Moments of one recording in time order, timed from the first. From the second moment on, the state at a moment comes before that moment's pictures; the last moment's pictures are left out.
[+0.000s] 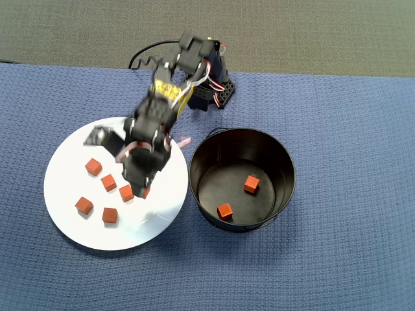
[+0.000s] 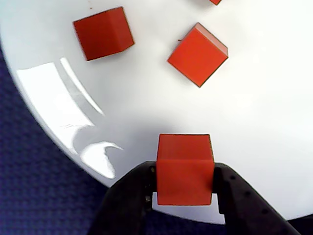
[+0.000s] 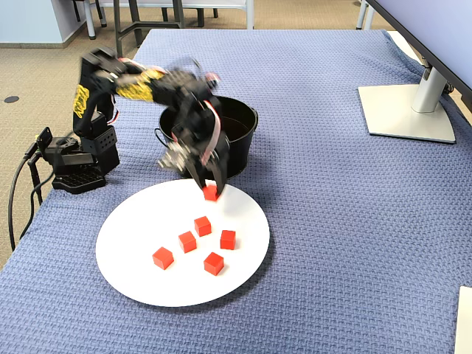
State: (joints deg) arm 24.2 73.7 70.0 77.8 -8.0
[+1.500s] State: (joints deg) arm 25.8 77.2 70.1 76.1 -24.3
